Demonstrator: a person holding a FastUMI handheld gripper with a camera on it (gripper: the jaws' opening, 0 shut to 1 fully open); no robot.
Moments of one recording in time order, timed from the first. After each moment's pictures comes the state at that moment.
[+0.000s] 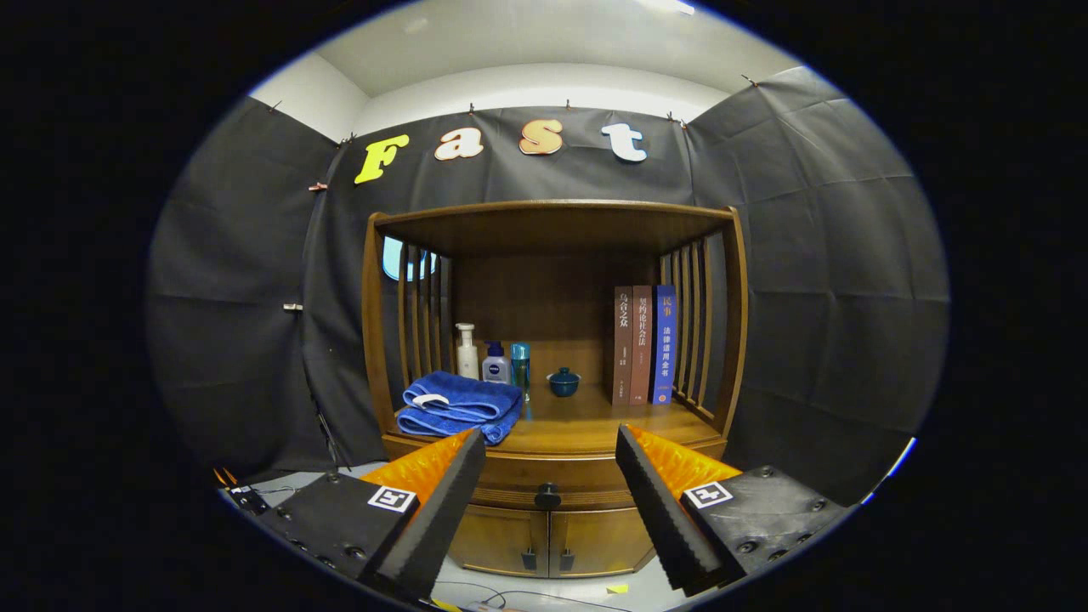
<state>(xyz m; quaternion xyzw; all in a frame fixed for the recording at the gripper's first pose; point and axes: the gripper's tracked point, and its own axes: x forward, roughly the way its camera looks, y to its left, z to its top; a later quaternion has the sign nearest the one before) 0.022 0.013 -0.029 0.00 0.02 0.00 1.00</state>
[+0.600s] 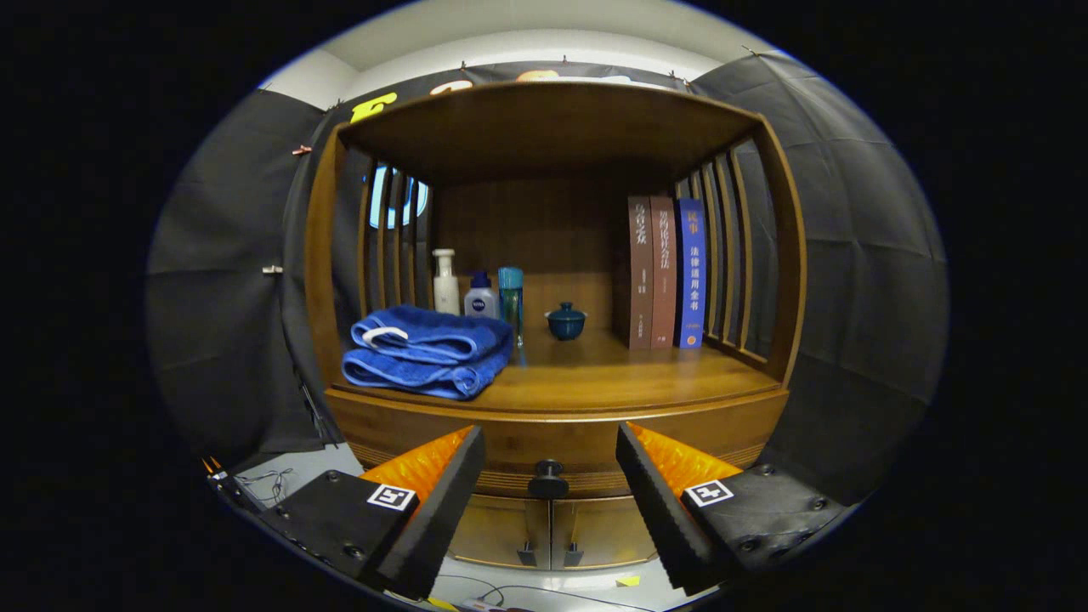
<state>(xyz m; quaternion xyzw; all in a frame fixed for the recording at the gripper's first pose) 0.124 0.009 -0.161 -0.01 0.09 -0.01 1.00</state>
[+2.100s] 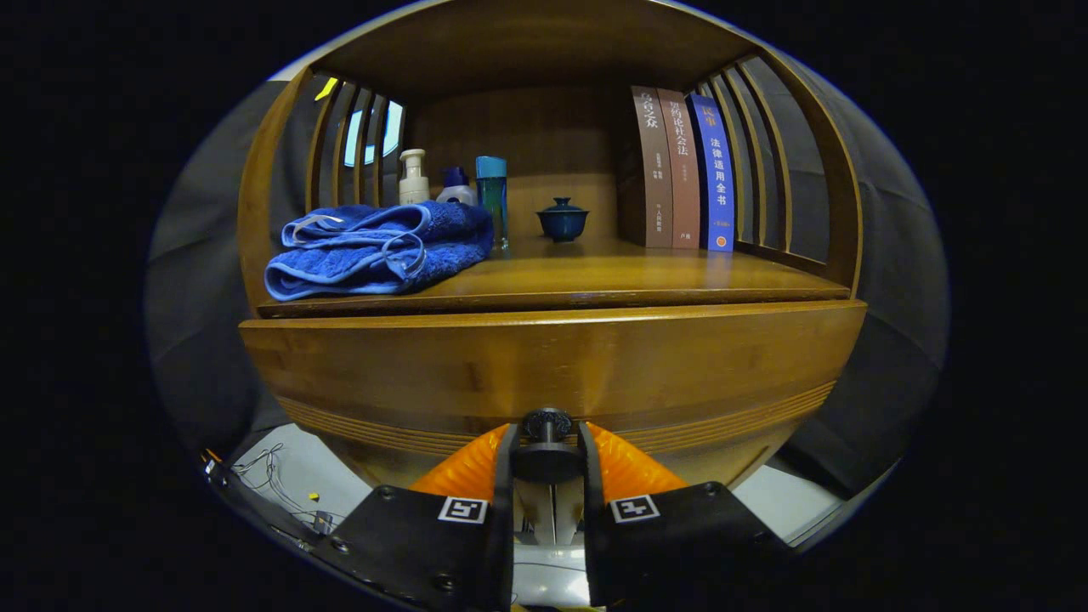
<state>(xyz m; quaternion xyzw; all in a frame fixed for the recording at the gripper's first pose) 0.154 0.005 -0.263 0.01 0.20 -0.02 0.98</state>
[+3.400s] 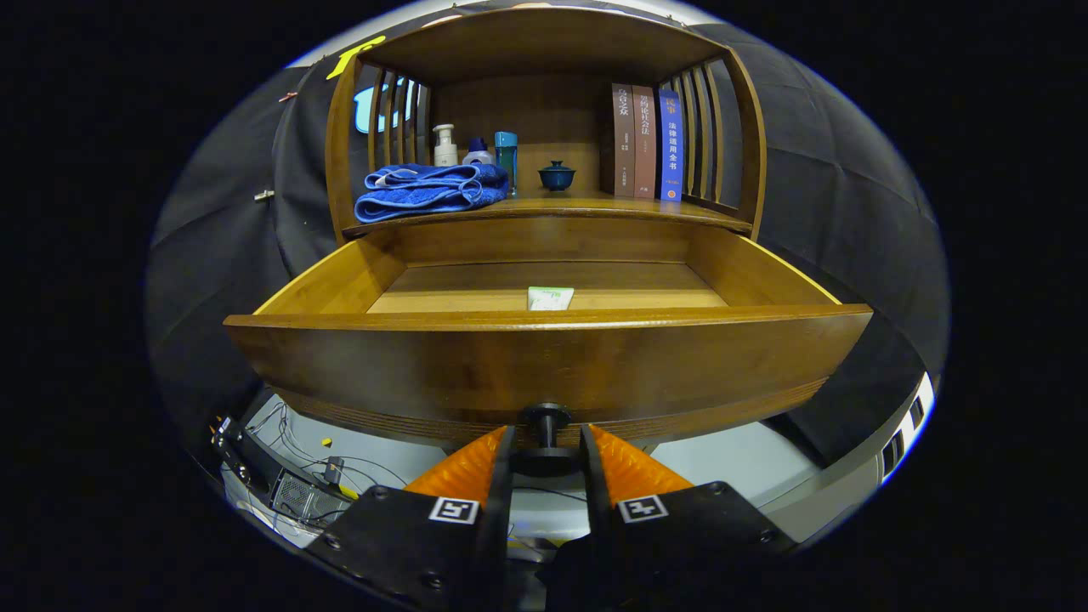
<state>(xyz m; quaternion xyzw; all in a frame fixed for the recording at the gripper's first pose) -0.028 0.006 -0.263 -0.01 0.28 -0.03 0.96</state>
